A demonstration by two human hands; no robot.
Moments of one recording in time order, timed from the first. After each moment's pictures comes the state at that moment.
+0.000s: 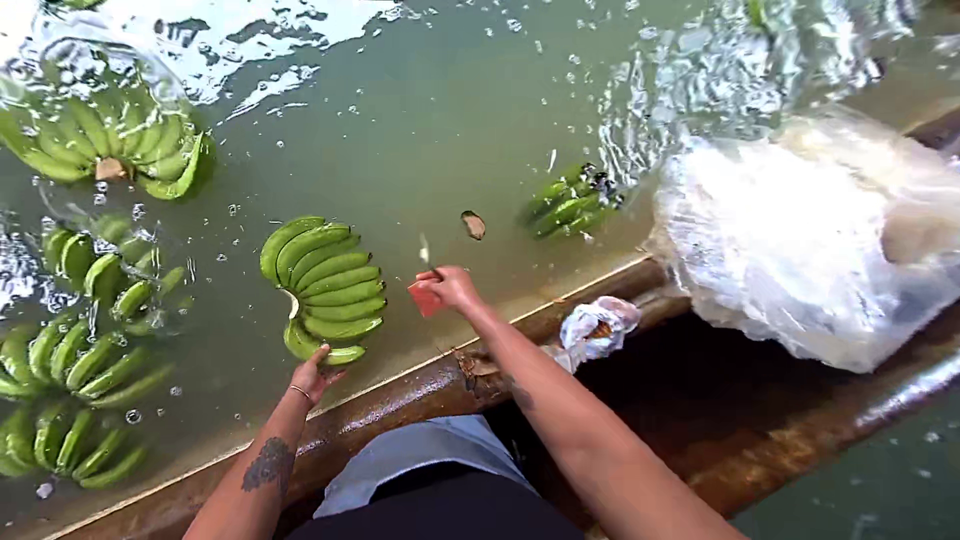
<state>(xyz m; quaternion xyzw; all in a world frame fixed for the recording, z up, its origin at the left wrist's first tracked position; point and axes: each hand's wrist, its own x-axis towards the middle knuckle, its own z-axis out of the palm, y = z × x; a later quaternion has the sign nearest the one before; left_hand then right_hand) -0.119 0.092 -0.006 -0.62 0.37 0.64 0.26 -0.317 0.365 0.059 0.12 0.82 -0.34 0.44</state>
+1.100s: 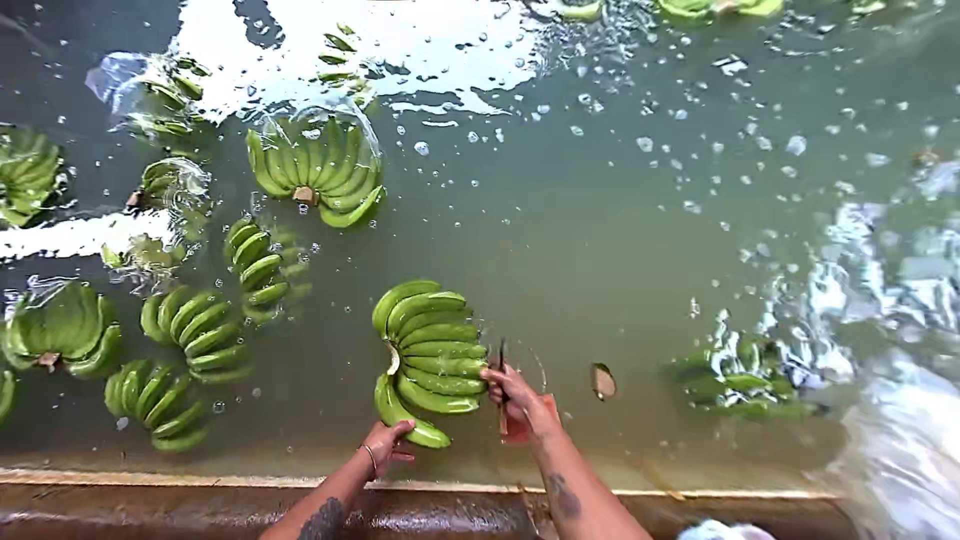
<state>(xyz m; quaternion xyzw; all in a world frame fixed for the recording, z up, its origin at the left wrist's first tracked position) -0.137 0.111 -0.001 -0.57 0.36 0.68 0.29 -0.333 0.317 -0.029 0.25 0.67 -0.52 0.46</state>
